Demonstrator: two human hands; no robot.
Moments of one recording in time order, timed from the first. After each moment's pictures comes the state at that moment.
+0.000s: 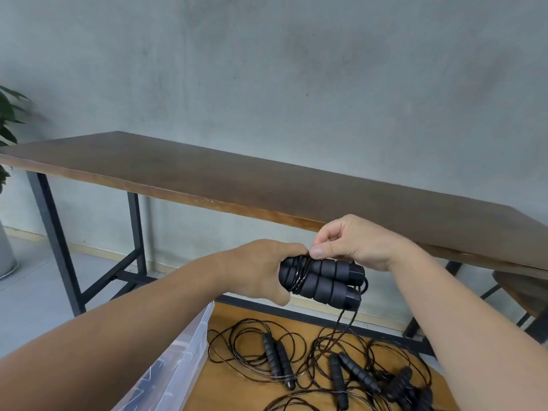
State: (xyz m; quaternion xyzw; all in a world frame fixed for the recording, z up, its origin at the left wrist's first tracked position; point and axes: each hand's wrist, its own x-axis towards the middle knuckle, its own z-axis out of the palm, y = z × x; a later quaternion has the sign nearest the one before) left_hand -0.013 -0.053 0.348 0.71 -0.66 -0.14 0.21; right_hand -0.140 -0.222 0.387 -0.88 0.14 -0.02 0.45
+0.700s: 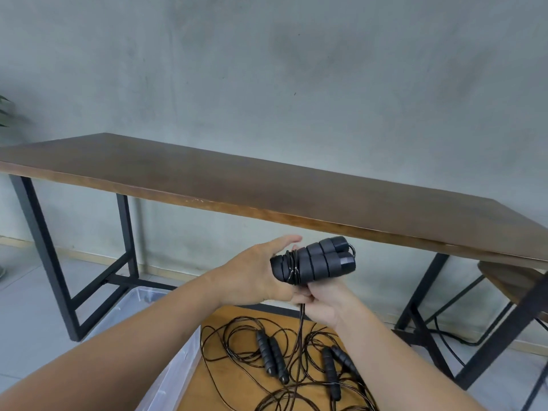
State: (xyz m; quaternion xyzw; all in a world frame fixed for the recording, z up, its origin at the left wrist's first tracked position) left_hand -0.035 -0.051 0.329 0.67 -0.57 -0.24 0.41; right_hand -0.140 -0.179 0.291 -0.50 0.24 -0.14 0.82
